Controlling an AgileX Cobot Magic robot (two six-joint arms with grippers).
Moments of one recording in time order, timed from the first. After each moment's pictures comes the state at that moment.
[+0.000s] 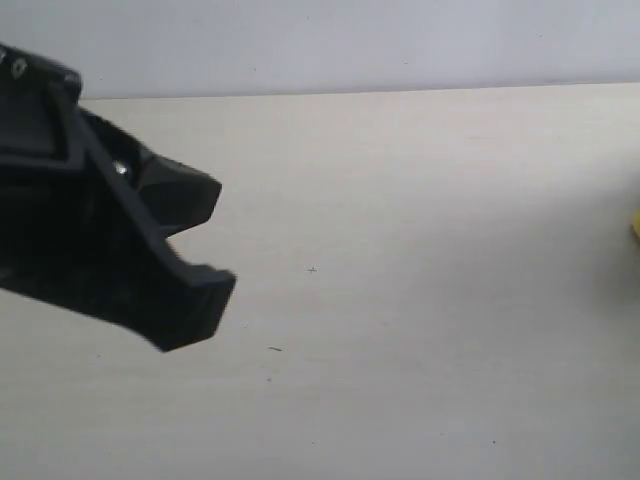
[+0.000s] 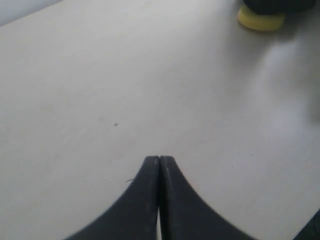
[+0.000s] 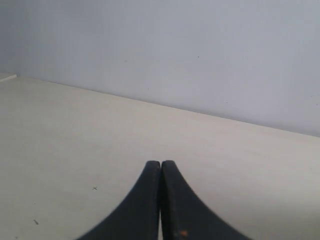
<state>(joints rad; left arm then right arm) -1.18 1.06 -0.95 0.62 0.85 -0.88 0.45 0.13 -0.19 0.01 0.29 0.00</state>
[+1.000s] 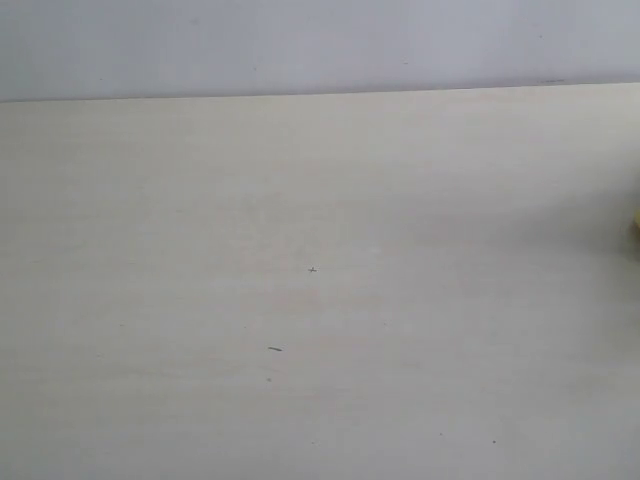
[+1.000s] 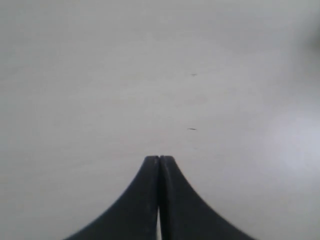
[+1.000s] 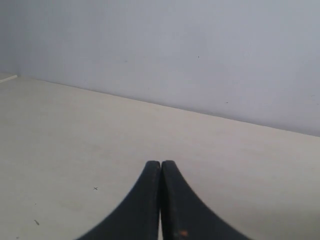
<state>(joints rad) -0.81 0.76 -0.79 0.37 1.02 -0.90 0.45 0.13 -0.19 0.01 0.29 0.00</state>
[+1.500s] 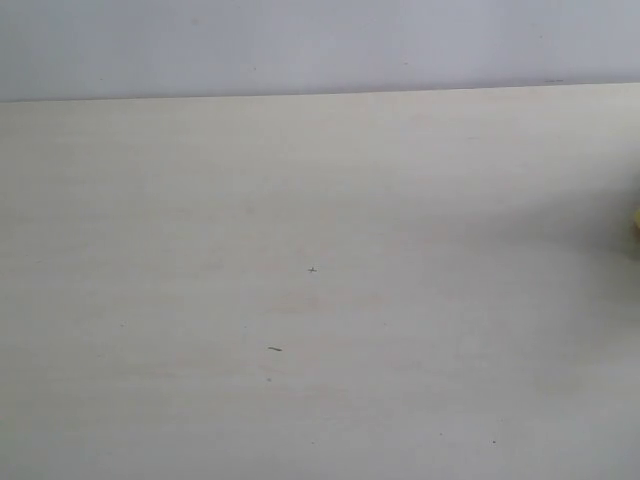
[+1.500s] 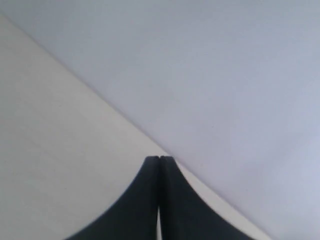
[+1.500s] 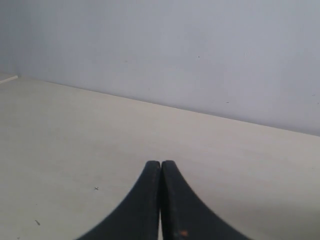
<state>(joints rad) -0.09 0.10 -0.23 0.33 0.33 -1.10 0.45 0.13 -0.19 0.01 0.29 0.00</state>
